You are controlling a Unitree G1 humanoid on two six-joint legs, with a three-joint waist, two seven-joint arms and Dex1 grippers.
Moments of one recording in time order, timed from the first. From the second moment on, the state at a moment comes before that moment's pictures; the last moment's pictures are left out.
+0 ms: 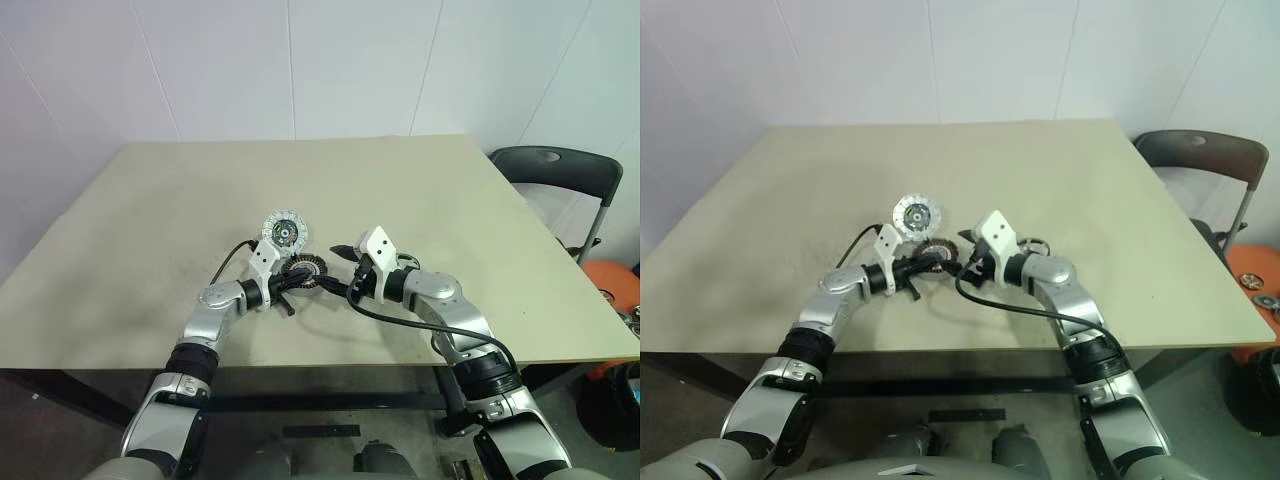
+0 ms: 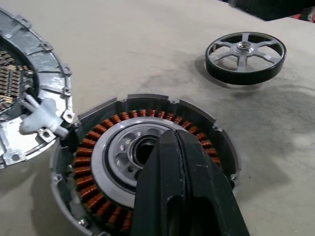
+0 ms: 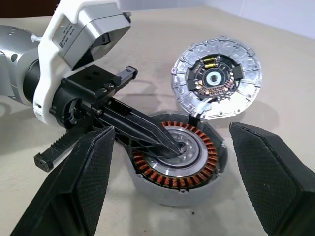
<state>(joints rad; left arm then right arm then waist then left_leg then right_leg) -0.52 0.21 -0.06 0.62 -0.15 0.05 -0.84 -0.45 -0.29 0.19 0.12 0.18 0.32 0.78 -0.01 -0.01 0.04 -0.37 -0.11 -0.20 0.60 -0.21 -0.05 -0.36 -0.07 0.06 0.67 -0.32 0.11</state>
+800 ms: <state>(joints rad) -0.32 0.29 0.07 0.21 -0.38 0.27 -0.75 -0.54 -0.13 0.23 0.25 0.08 0.31 0.60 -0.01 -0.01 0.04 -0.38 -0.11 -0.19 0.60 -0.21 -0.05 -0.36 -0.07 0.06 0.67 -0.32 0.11</state>
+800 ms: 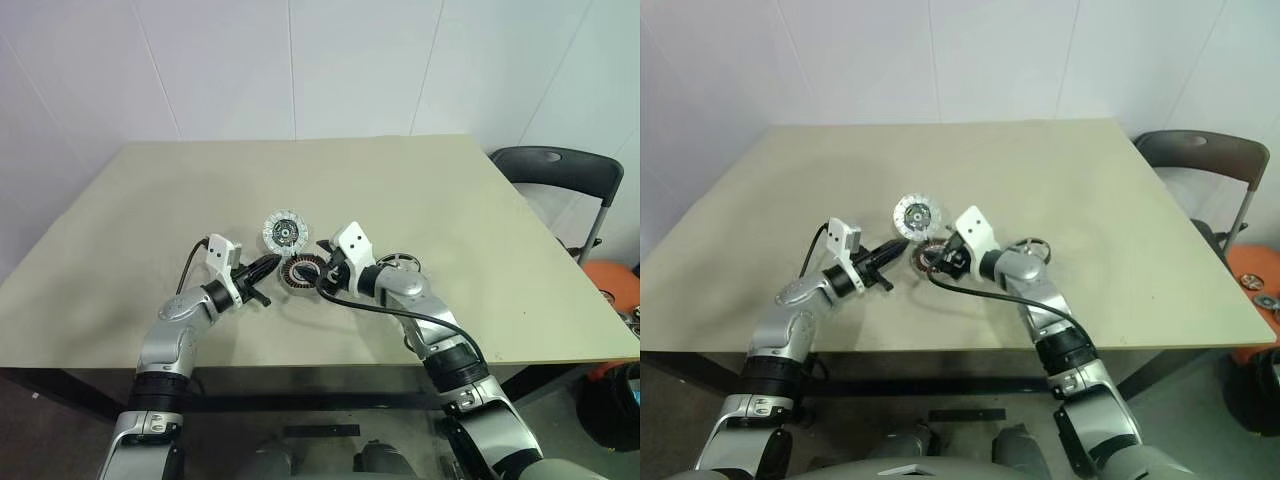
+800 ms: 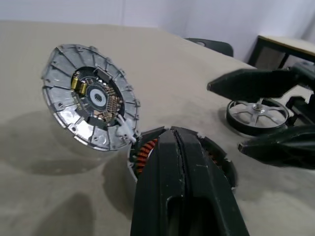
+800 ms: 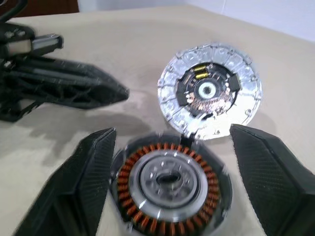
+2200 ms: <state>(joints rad) -0.17 0.36 0.17 0.01 -0.47 0.30 -0.69 -0.67 -0.08 0.32 0.53 -0.17 0.25 0.54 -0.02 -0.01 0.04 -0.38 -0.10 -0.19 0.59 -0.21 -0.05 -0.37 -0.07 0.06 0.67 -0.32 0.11</state>
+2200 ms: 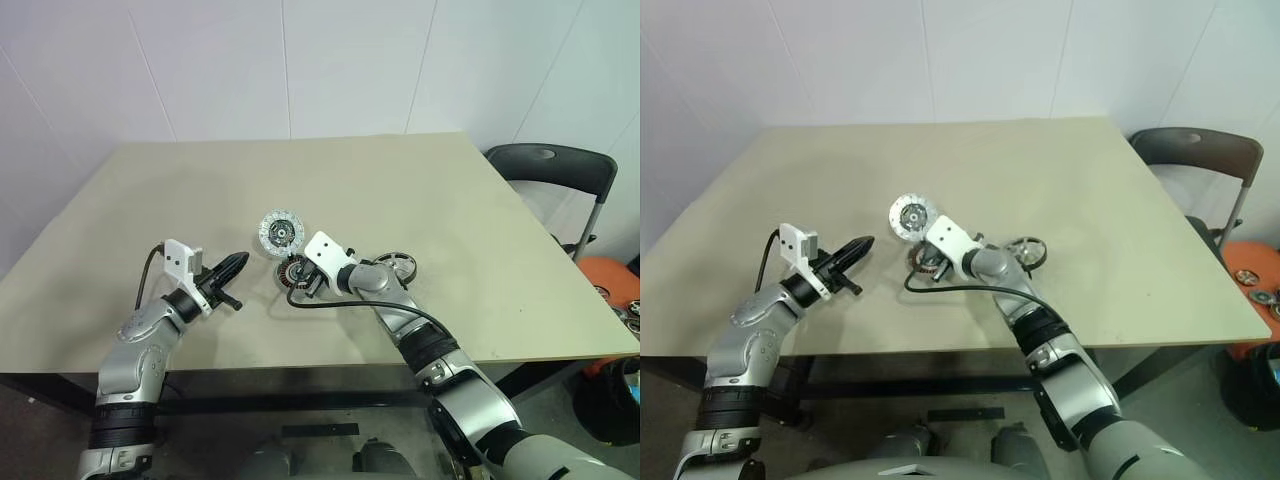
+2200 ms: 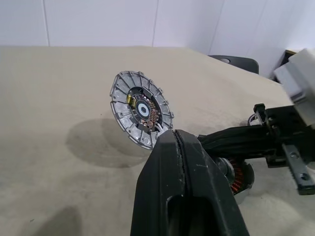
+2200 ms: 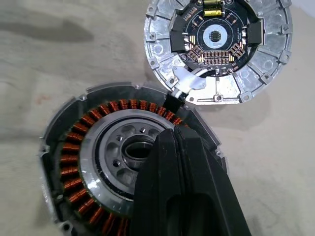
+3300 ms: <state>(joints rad) -0.18 0.36 0.15 0.03 -0.46 0.29 -0.69 -0.63 -0.12 0.40 0.46 -0.22 0.22 0.60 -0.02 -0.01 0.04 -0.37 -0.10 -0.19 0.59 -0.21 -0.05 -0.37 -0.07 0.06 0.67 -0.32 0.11</state>
